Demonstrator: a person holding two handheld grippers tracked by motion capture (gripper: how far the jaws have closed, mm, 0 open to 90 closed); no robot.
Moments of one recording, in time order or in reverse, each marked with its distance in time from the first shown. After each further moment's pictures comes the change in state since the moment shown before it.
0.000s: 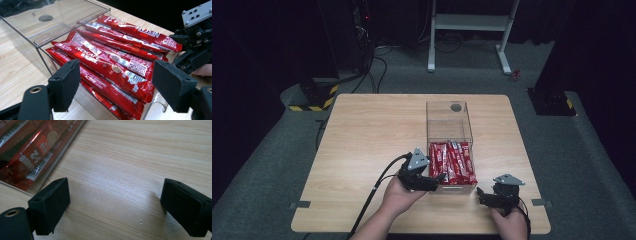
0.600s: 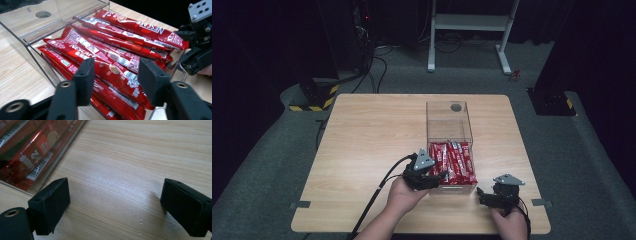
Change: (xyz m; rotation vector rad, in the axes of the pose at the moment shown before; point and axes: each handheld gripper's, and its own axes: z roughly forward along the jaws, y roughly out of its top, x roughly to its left) left arm -0.007 -0.002 0.014 0.028 0.013 0.018; right arm 0.000 0.000 0.000 0.001 0.001 0.001
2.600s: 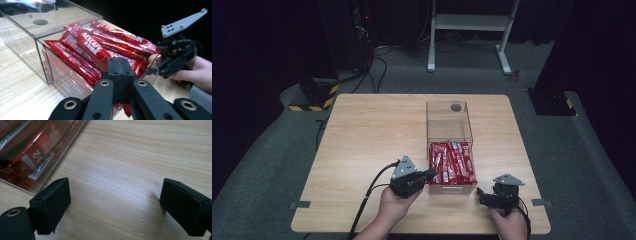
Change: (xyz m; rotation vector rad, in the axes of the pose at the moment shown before) left arm 0.008 -0.026 -0.038 -0.170 -0.096 -0.111; right arm 0.001 0.000 0.000 -0.002 0.005 -0.003
